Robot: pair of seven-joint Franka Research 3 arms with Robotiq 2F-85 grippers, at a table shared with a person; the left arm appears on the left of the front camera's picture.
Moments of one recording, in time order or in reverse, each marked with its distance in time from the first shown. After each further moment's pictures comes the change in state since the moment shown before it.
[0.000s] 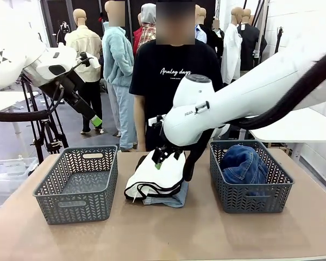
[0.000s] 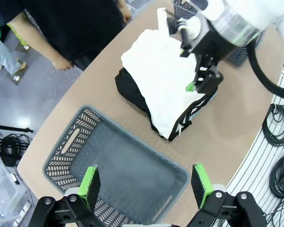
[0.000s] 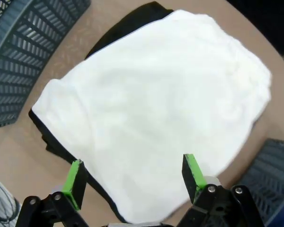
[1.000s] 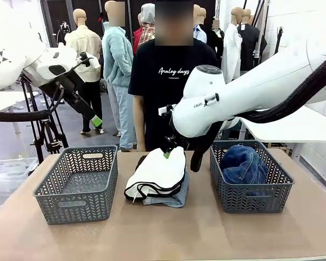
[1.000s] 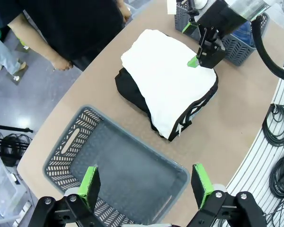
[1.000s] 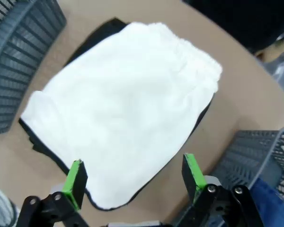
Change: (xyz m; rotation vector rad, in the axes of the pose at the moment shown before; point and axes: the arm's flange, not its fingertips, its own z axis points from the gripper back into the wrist) left arm 0.000 0.000 0.000 0.000 0.000 0.000; right arm -0.008 -0.033 0.042 -0.066 -0.065 -0.052
